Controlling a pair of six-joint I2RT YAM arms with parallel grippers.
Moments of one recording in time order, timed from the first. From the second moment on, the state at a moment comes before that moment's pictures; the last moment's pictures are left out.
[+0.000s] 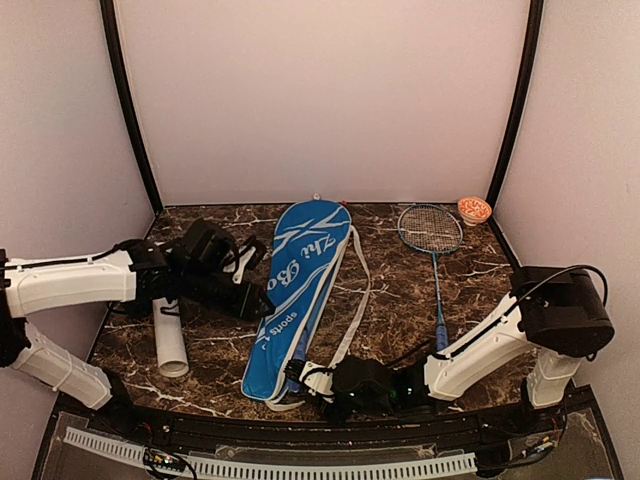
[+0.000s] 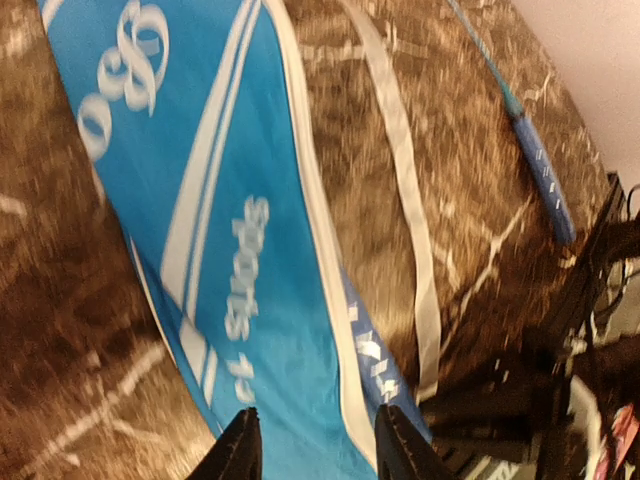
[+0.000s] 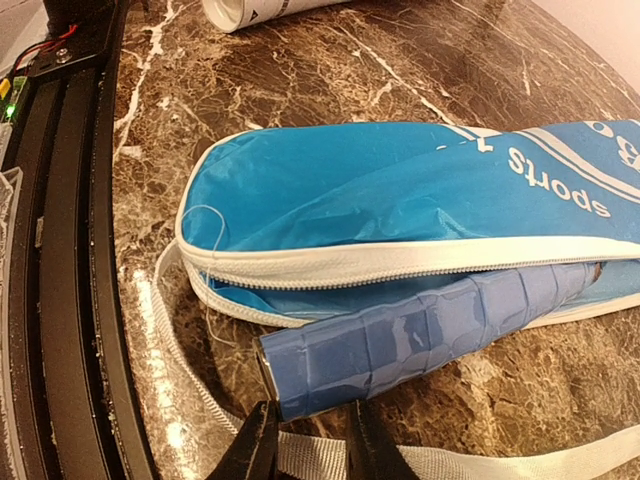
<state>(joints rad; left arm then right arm) -0.81 1.35 0.94 -0.44 0.16 -0.43 1.45 1.85 0.73 0.50 0.24 0.03</state>
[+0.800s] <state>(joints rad) -1.13 1.33 0.72 -0.51 0.16 -0.66 1.45 1.87 0.72 0.54 0.23 0.03</state>
